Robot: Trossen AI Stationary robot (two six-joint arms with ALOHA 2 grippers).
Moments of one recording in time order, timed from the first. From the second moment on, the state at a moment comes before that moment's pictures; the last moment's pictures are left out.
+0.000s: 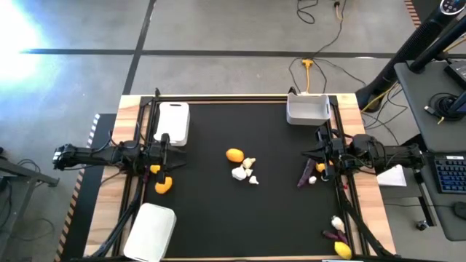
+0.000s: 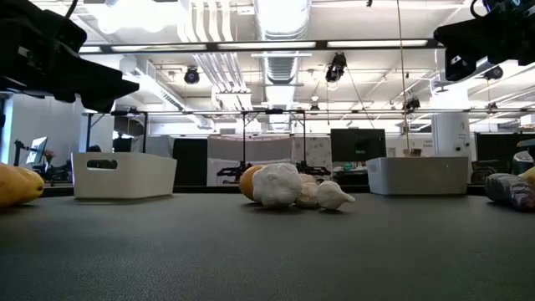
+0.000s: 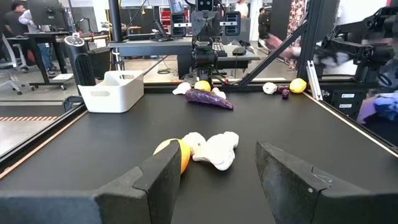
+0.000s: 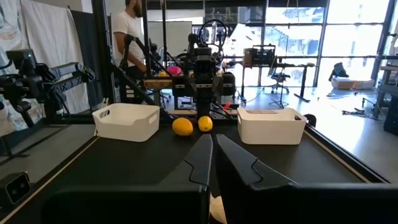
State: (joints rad) left arm -0.05 0.09 0.02 0.01 -0.05 0.01; right arm 0.03 0.04 0.16 -0.05 -0.03 0.01
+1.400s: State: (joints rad) left arm -0.05 0.09 0.02 0.01 -0.05 0.01; right arm 0.03 0.05 0.16 0.07 0.05 0.34
